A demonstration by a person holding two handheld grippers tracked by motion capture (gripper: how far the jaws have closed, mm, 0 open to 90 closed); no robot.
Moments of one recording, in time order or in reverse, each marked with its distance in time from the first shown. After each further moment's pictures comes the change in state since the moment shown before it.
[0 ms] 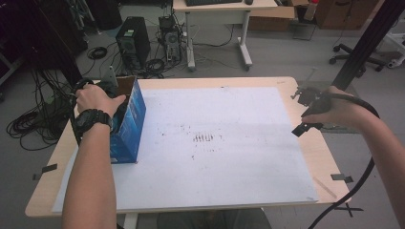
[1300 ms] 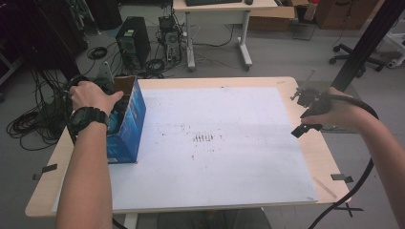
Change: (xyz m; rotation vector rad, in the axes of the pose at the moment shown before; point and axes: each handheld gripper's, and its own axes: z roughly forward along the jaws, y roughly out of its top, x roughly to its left) left arm 0.002 -0.009 -0.020 -0.024 -0.003 -0.036; right arm 0.002 0.000 0.002 -0.003 0.006 -0.004
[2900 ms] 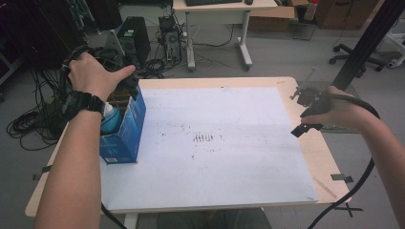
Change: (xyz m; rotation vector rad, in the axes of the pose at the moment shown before) left arm -0.048 -0.018 -0.086 -0.180 -0.104 0.208; right arm 0.006 0.001 -0.007 -0.007 -0.009 -0.012
